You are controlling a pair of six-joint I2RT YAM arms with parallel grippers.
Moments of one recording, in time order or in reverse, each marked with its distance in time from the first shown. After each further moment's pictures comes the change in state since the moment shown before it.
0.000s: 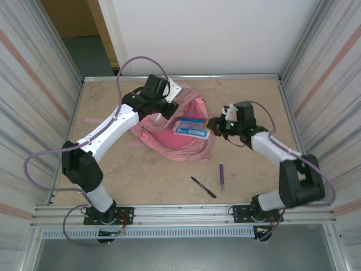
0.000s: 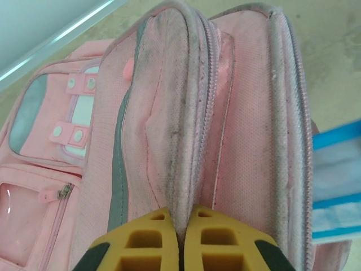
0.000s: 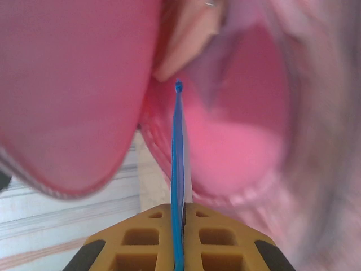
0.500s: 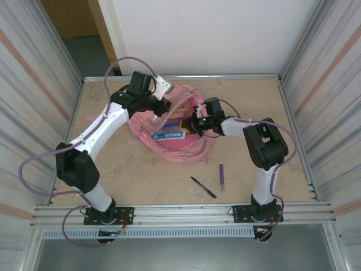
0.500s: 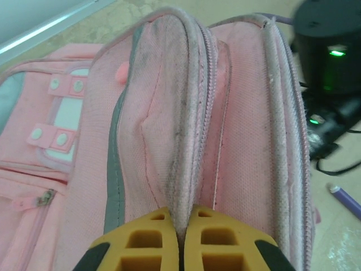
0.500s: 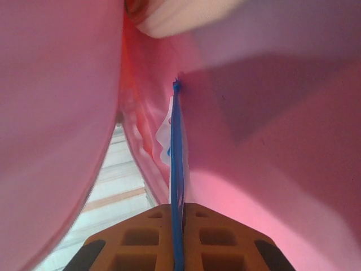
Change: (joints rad) left arm 0.131 -0.036 -0.069 0.052 0.299 0.024; right arm 0.164 0.501 0.307 0.122 -0.119 0.053
